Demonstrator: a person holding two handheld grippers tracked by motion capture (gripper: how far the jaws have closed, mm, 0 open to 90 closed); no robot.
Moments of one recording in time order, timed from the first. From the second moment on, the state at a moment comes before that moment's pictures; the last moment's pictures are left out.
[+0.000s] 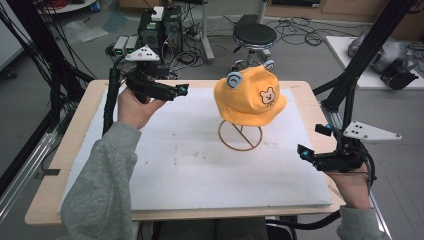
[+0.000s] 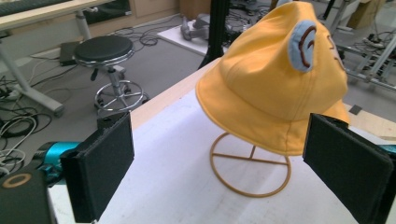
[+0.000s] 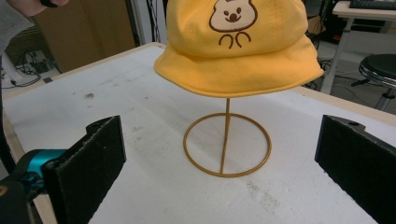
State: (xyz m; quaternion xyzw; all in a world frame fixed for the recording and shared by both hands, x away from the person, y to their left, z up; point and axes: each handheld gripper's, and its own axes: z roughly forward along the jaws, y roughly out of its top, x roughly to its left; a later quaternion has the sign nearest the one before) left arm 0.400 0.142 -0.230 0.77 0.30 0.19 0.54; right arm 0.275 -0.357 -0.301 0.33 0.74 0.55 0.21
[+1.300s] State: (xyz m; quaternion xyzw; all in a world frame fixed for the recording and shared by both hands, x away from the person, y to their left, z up) left arm 0.350 0.194 -0.291 0.72 0.35 0.23 0.55; right arm 0.279 -0.359 -0.305 0.34 0.73 0.55 0.21
